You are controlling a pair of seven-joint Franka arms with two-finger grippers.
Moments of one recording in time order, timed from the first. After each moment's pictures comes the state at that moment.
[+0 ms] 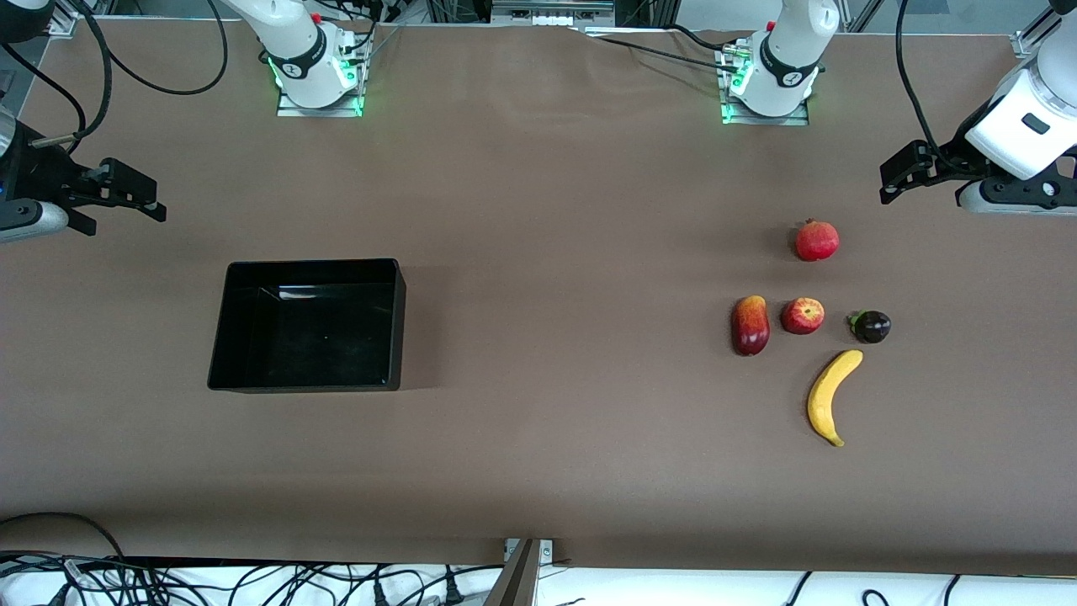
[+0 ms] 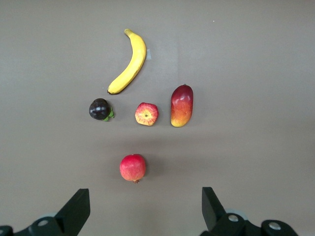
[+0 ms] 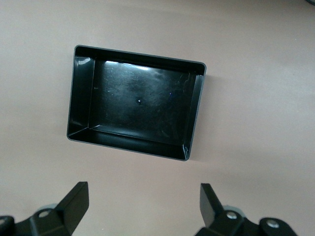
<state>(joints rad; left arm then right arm) -0.01 -0.06 -0.07 -1.67 0.01 1.59 -0.06 0.15 0.03 -0.16 -1.61 0.08 1.64 -0.20</state>
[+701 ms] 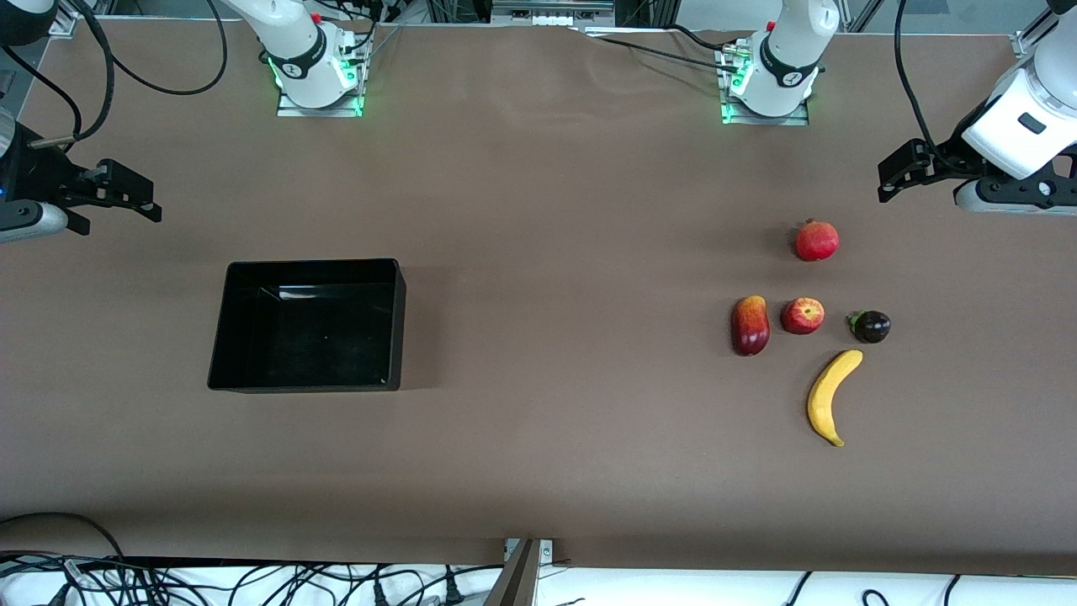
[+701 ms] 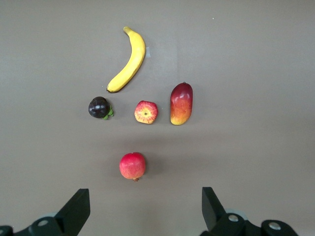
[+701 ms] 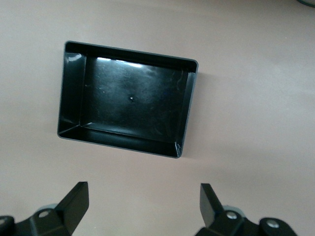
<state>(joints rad) -0.01 -0.06 -0.07 -1.67 0.01 1.58 -0.06 0.15 0.04 -0.16 -1.62 0.03 1.63 -0.20</state>
